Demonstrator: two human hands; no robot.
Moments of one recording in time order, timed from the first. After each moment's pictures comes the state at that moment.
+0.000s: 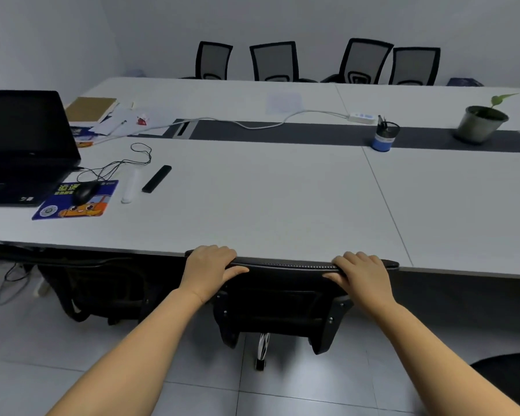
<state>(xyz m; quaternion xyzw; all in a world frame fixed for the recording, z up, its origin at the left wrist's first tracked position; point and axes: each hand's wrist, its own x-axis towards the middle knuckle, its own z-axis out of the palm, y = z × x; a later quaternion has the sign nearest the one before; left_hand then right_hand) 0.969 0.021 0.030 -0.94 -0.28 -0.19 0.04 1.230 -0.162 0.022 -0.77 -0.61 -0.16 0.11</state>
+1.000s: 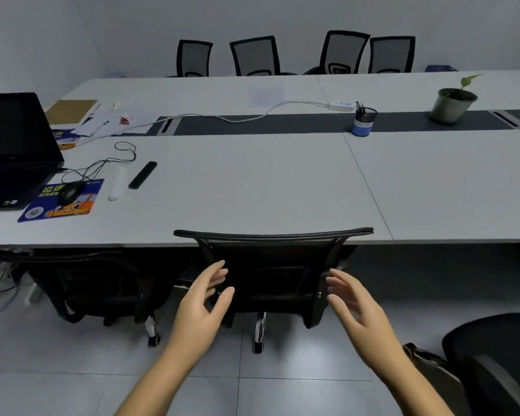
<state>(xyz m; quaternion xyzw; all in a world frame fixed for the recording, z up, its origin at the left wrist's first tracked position) 0.921 -0.123 0.061 -0.74 -0.39 -0.31 -0.46 1.132 -0.278 0.059 -0.74 -0.41 0.24 0.48</state>
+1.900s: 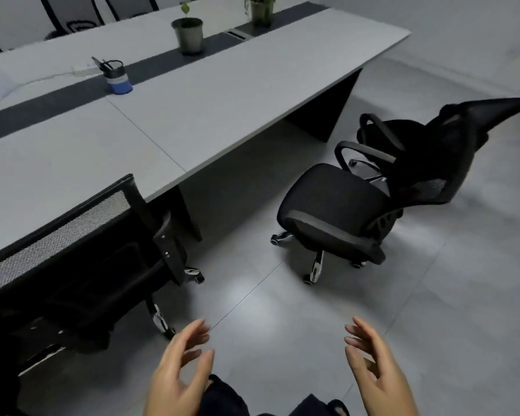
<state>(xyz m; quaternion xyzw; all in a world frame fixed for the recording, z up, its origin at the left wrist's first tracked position) 0.964 -0.356 0.031 -0.82 -0.16 -0.10 -0.55 1.015 -0.613 0.020 -0.80 0.07 0.07 0.59</state>
